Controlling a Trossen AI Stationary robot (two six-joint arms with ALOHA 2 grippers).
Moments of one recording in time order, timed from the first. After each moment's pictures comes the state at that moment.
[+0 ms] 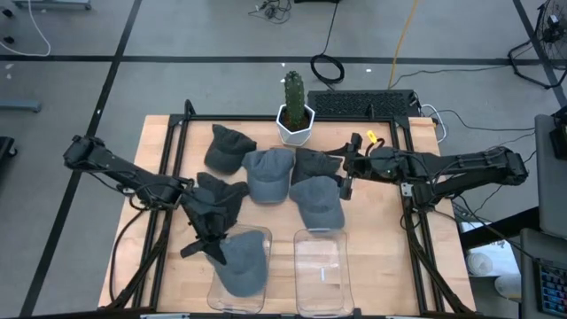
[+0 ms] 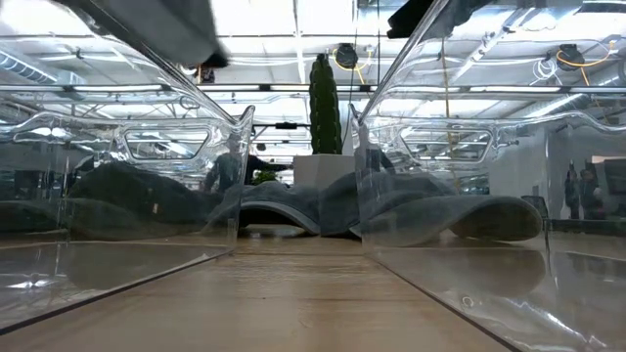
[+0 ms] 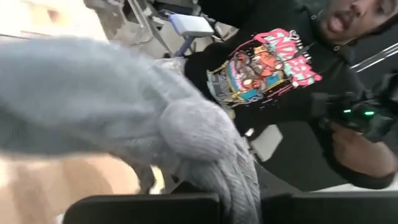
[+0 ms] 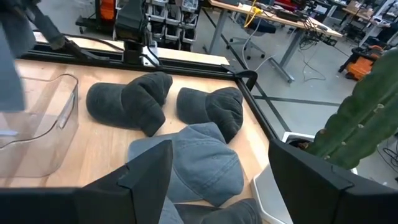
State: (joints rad) left arm -0.36 1.12 0.74 -0.04 0.62 -0.53; right arm 0.04 1.03 0.87 -0.17 0.33 -0.14
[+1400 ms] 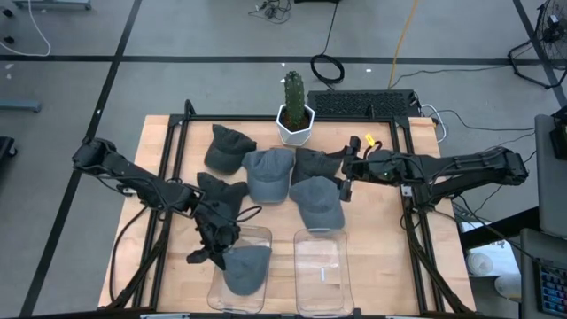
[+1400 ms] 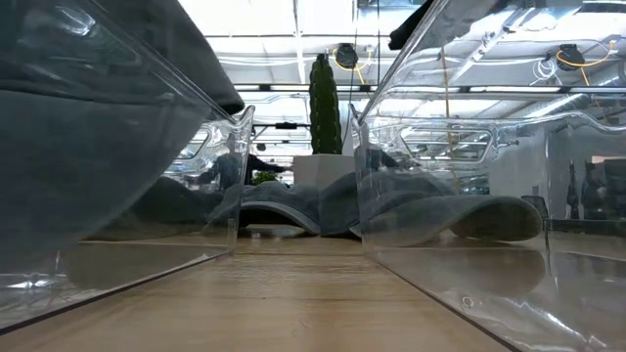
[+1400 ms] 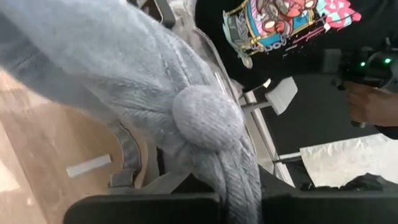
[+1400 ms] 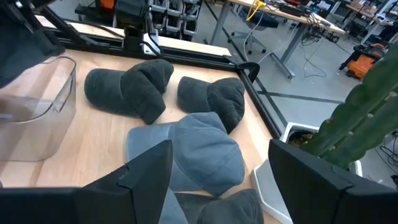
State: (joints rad) left arm -0.37 1.29 0.74 -0.12 0.70 -0.40; right arm 0.04 1.03 0.82 -0.14 0.34 -0.16
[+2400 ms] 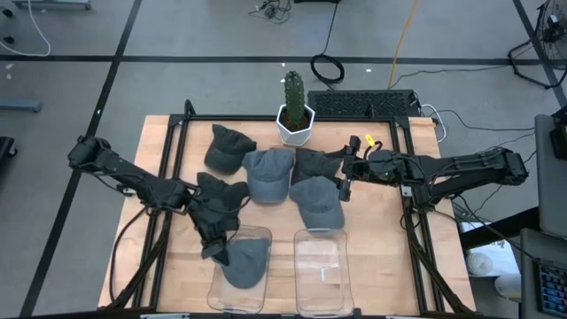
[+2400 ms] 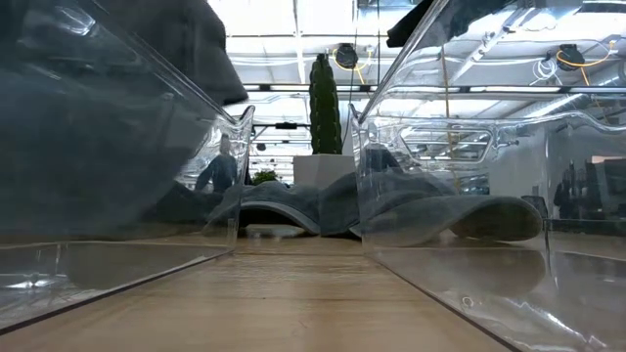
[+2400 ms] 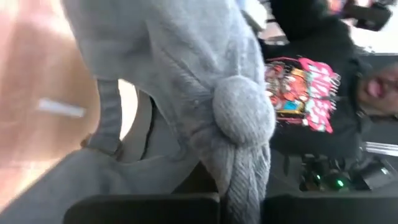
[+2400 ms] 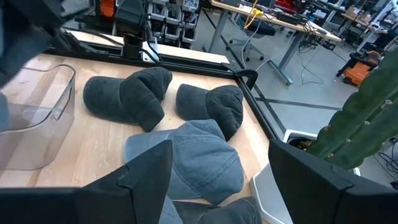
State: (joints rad) left arm -0.39 1.21 0.74 -0.11 0.59 -1.06; right arm 0.04 1.02 0.81 -0.10 0.34 -0.18
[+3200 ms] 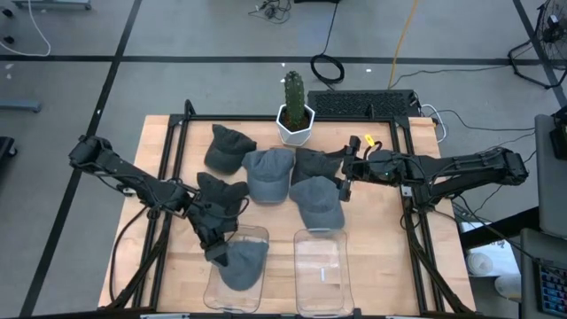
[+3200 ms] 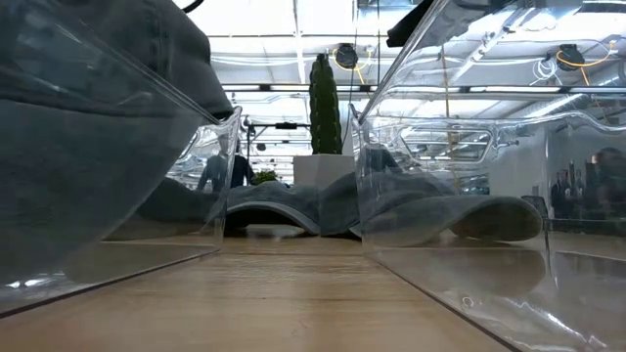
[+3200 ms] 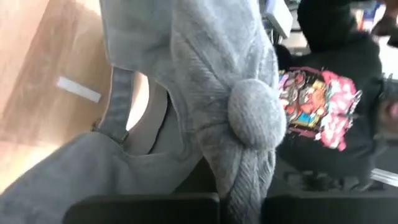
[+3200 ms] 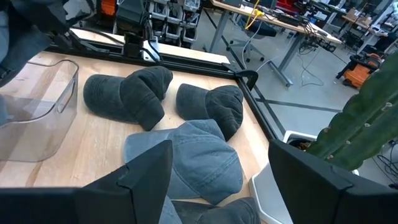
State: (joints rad) left arm -0.42 1.22 0.74 -0.18 0.54 -1.17; right arm 0.04 1.02 0.81 -0.10 0.34 -0.19
